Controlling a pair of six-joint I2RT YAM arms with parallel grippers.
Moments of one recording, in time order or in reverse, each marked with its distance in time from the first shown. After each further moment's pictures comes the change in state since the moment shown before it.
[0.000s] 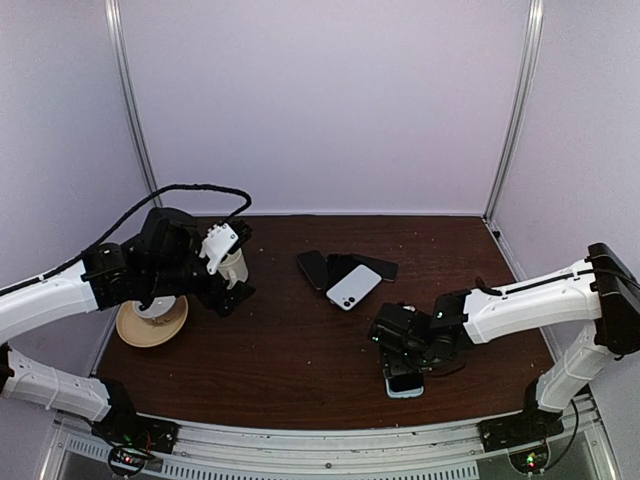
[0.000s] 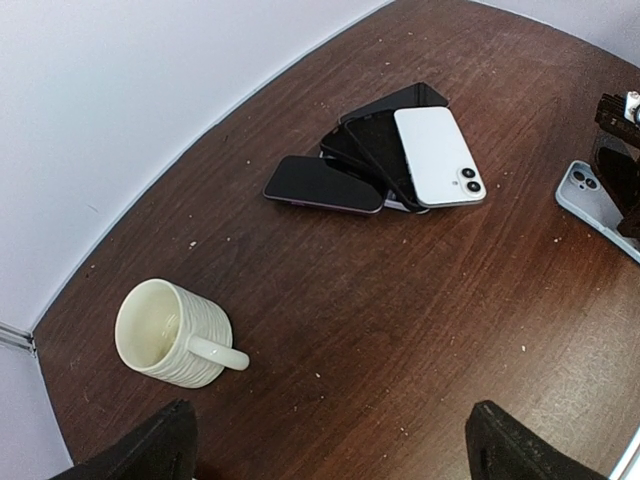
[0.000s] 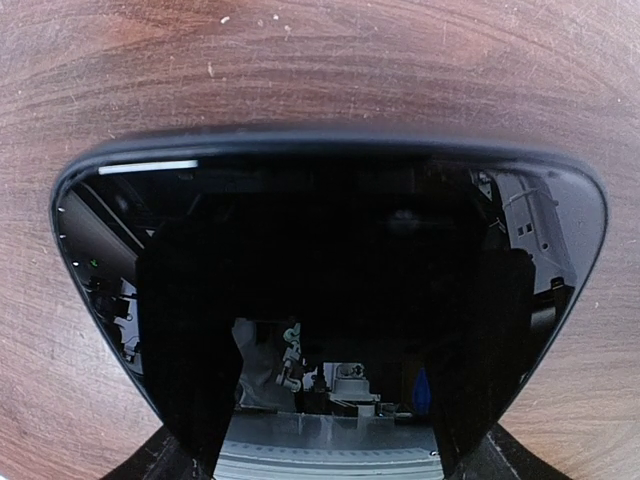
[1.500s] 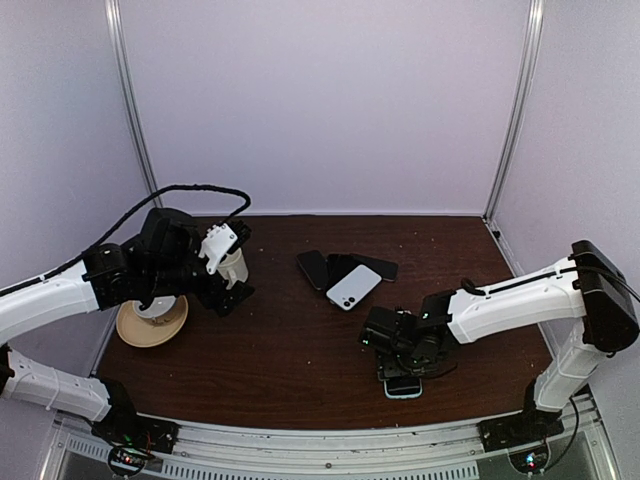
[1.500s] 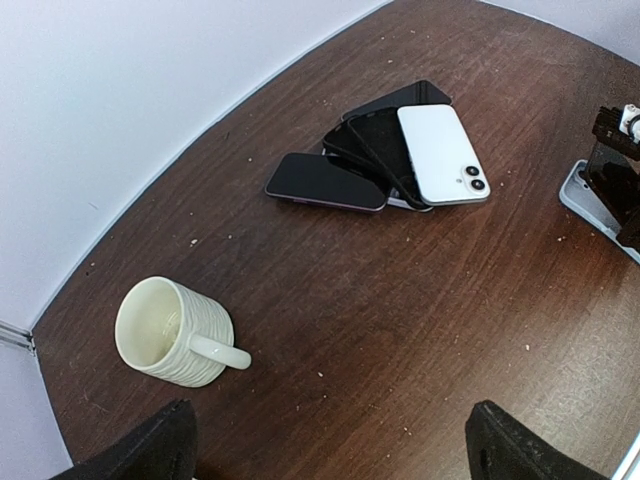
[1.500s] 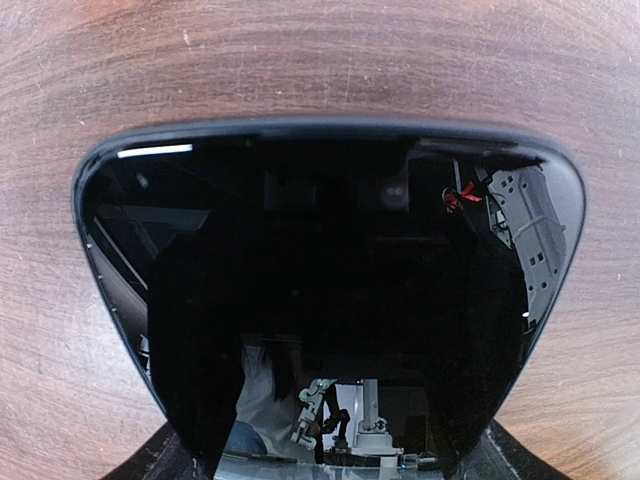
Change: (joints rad) left arm 0.016 0.001 -0.009 0.008 0.012 0.007; right arm 0.009 0.085 0.053 -0.042 -0.052 0.078
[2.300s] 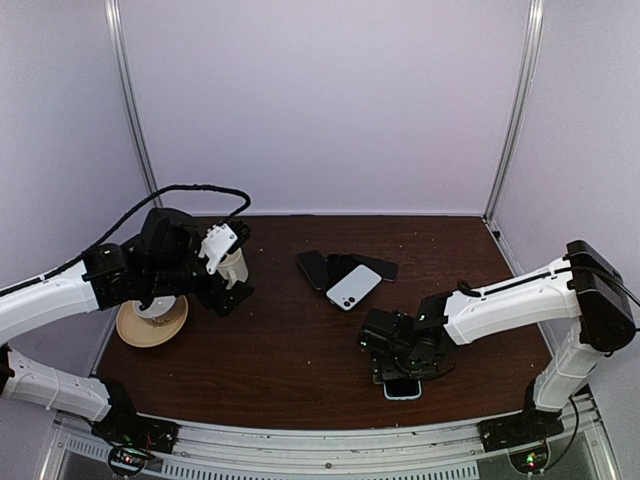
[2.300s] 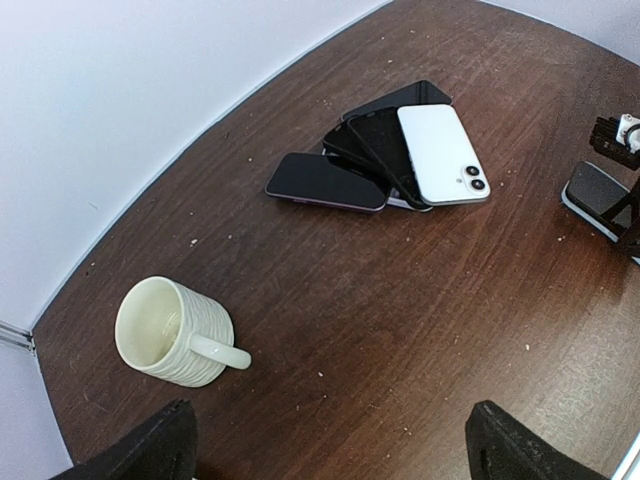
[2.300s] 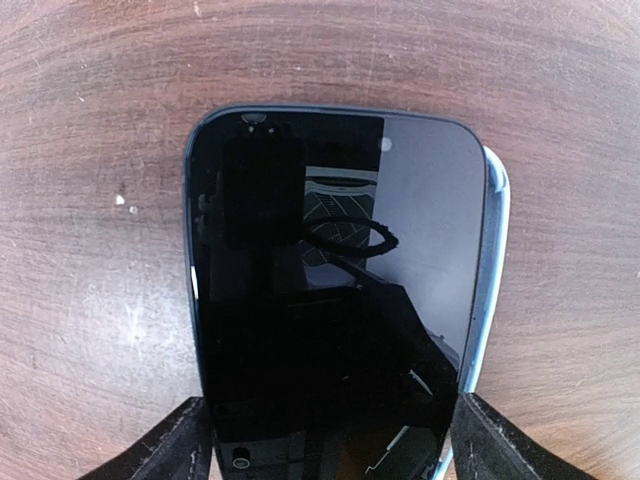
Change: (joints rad) left arm 0.000 0.000 0.000 0.000 0.000 0.000; right arm -0.007 0.020 0.000 0.015 -0.026 -0.013
